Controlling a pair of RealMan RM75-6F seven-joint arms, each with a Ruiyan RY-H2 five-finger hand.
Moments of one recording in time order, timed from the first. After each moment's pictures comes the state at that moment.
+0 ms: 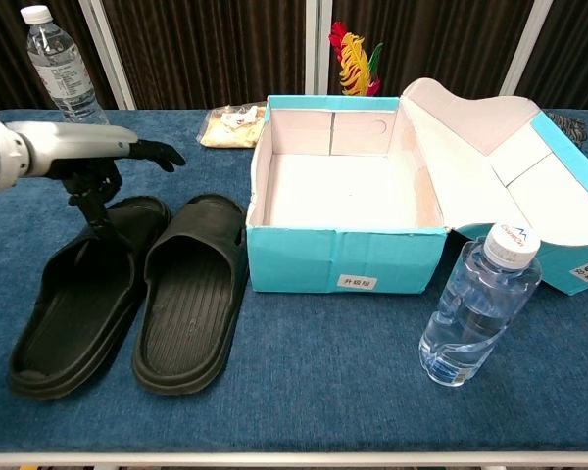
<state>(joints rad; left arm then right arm) -0.84 -1.39 -0.14 -1.69 0.63 0.79 0.52 0.10 -0.98 0.09 -1.64 -1.47 1.44 0.04</state>
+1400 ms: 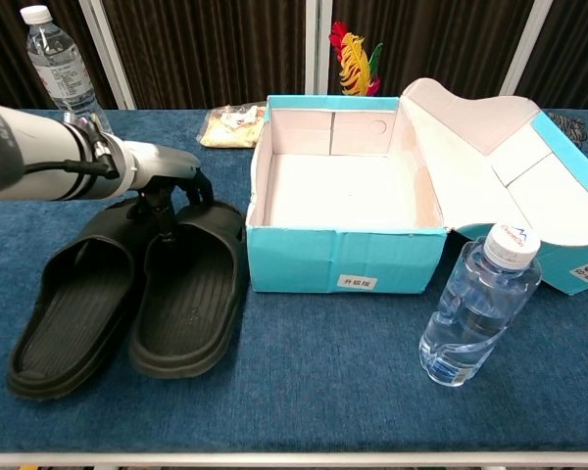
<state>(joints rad) -1.21 -1.59 -0.08 -1.56 0.04 0.93 0.73 0.08 -0.99 0.08 -1.57 -1.46 1.45 0.12</state>
